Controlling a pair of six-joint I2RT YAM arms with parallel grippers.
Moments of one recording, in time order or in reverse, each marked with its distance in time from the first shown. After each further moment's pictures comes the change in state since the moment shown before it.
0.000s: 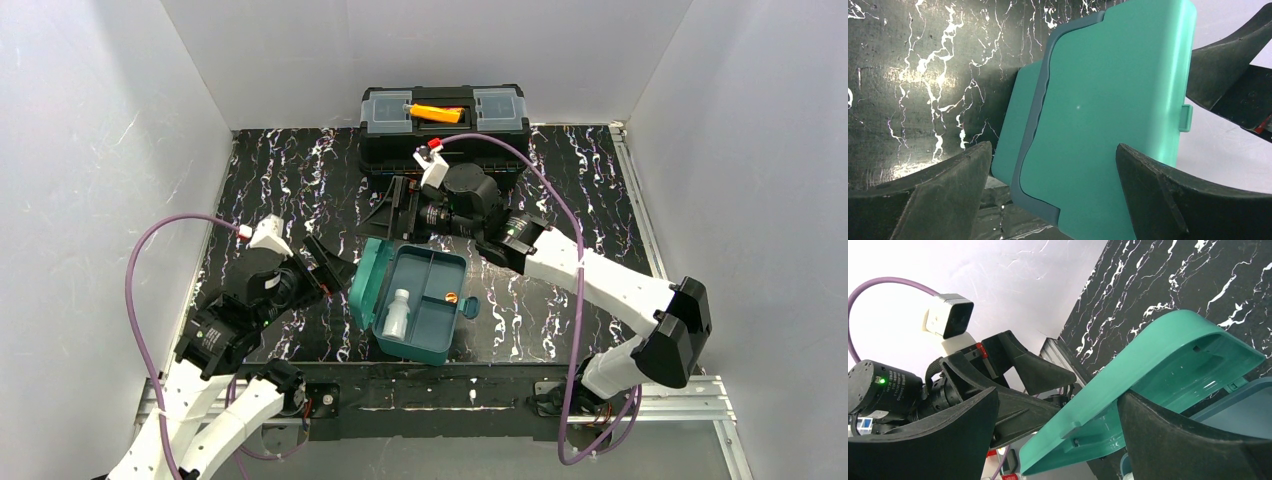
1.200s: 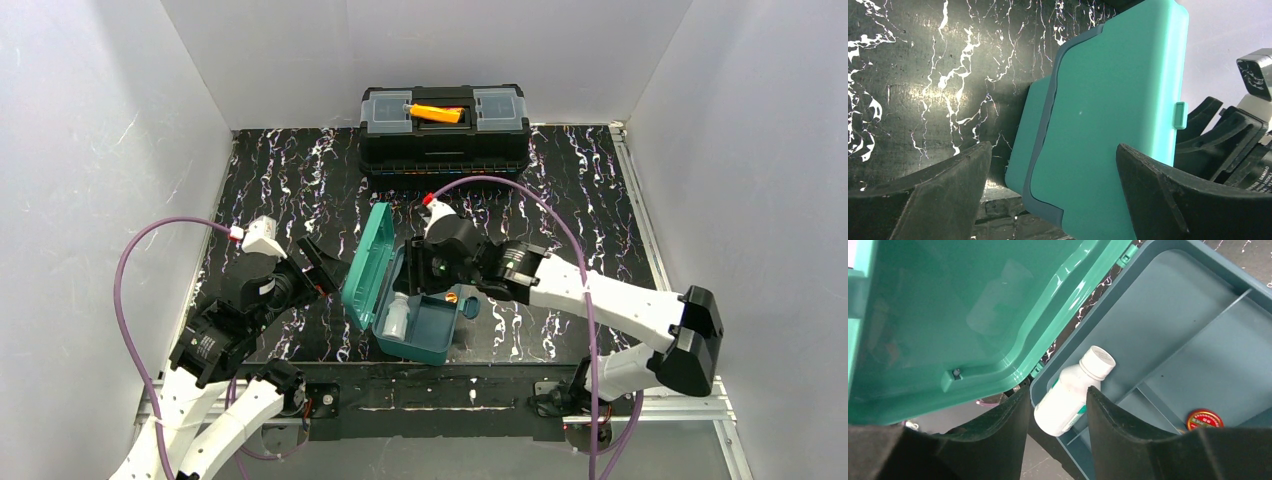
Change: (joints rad) left arm 0.000 -0.034 0.000 0.002 -0.068 0.051; right arm 0.148 -0.109 -0.153 -0.356 0.296 -0.119
